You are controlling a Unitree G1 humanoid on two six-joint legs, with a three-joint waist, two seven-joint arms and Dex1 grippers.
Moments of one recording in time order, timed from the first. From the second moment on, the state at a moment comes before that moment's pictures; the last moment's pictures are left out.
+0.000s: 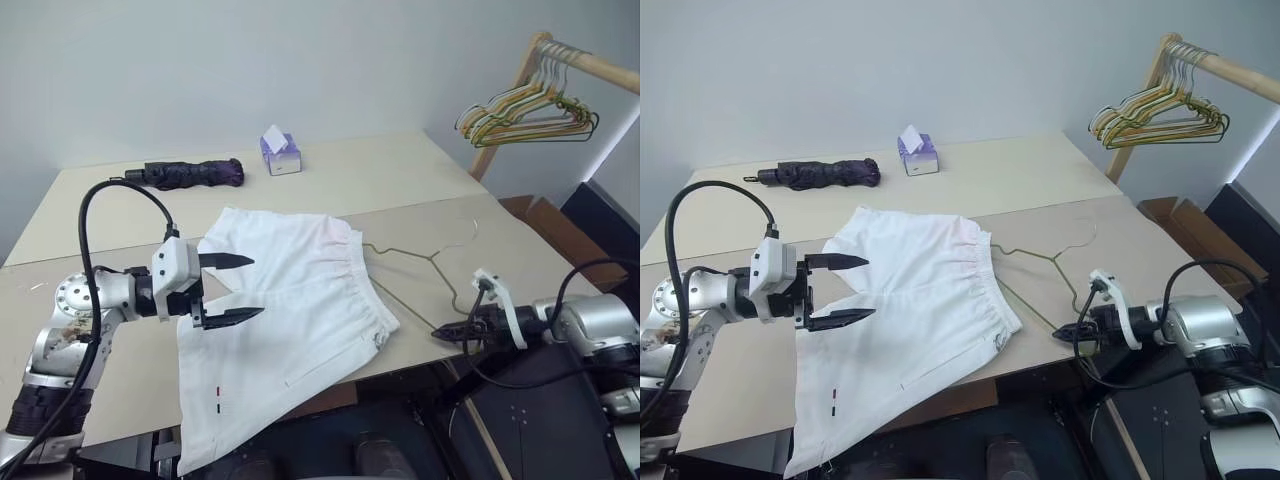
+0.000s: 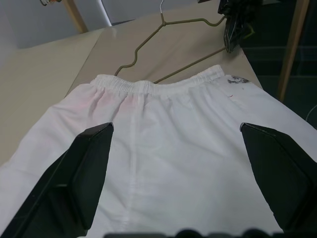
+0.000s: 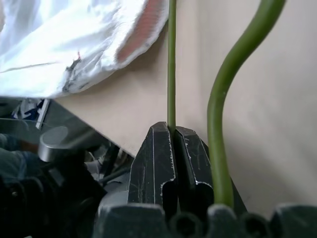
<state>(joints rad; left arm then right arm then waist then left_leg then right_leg) -0.22 0.81 0.10 -0.14 -0.45 0.17 -1.23 -0.50 -0.86 0.18 0.35 0.44 1.00 1.27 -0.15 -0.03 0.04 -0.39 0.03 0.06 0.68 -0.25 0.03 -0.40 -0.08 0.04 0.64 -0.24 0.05</state>
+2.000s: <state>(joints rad) -0.64 0.88 0.01 0.24 -0.31 -0.02 -1.41 -0.64 -0.73 0.35 -0.22 -0.04 0.62 1.06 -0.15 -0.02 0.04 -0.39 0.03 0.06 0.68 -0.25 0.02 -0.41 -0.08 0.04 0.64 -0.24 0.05</state>
